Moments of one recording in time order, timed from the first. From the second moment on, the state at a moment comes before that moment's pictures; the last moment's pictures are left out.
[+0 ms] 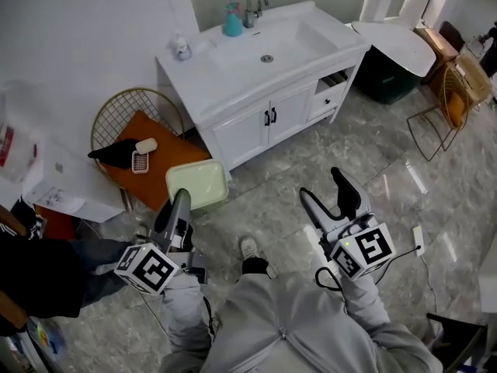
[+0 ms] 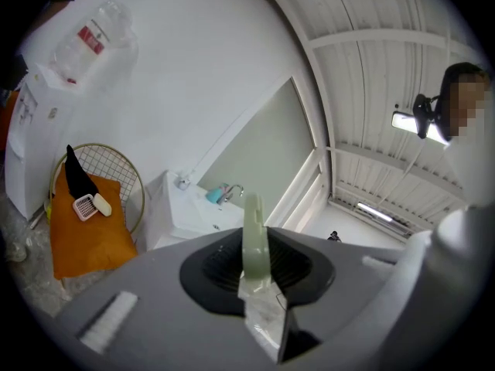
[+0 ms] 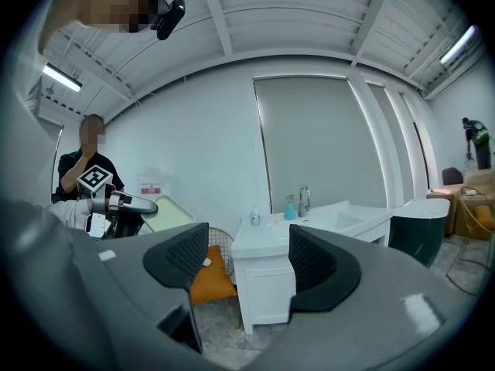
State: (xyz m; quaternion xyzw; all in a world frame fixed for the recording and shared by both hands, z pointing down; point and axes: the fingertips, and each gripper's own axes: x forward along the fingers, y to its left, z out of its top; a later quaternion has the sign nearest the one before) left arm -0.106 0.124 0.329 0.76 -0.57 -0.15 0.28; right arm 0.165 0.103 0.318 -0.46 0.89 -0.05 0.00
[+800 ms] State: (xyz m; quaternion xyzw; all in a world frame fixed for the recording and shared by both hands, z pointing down) left arm -0.181 -0.062 0.335 0.79 -0.52 -0.13 0.28; right arm 0.082 -0.048 0.309 -0.49 0.87 -0.05 0.00
